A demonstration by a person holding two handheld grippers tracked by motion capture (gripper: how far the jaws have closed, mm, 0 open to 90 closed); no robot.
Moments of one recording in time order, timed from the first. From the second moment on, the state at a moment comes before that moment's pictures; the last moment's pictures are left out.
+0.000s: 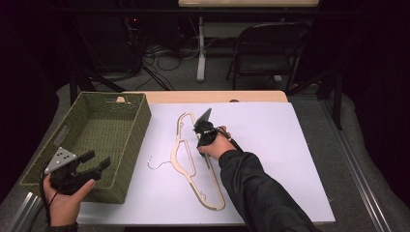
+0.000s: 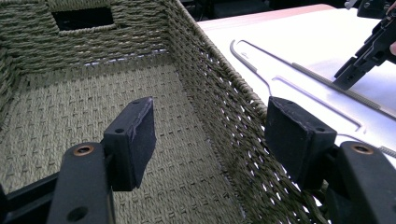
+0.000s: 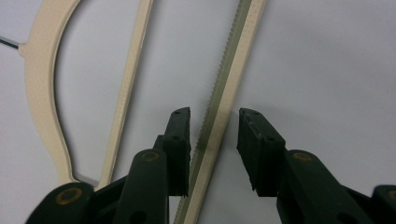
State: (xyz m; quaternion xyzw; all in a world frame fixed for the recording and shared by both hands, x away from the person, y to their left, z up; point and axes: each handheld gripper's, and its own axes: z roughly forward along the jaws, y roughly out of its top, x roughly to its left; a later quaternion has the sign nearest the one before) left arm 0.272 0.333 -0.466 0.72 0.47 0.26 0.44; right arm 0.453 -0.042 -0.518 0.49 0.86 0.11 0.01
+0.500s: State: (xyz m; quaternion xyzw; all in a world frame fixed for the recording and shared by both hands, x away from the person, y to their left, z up) left arm 0.272 0.334 -0.467 0.72 0.47 0.25 0.44; right arm 0.452 -0.036 -0.528 0.50 0.86 0.10 0.01
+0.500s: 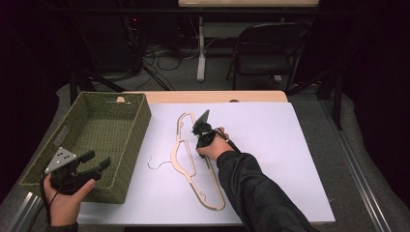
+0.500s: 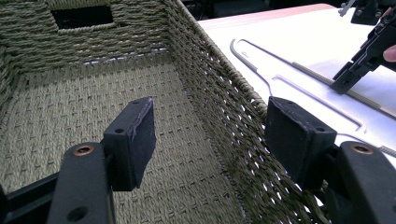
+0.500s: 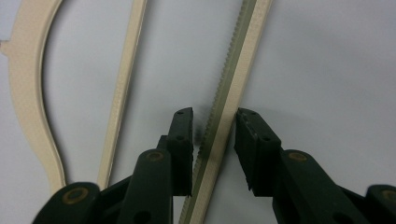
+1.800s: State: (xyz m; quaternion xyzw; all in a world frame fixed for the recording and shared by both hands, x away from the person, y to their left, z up) left arm 0.271 0.323 -0.465 0.72 0.46 0.26 0.45; right arm 0.467 -0.068 -0.521 0.58 0.81 0.12 -0.07
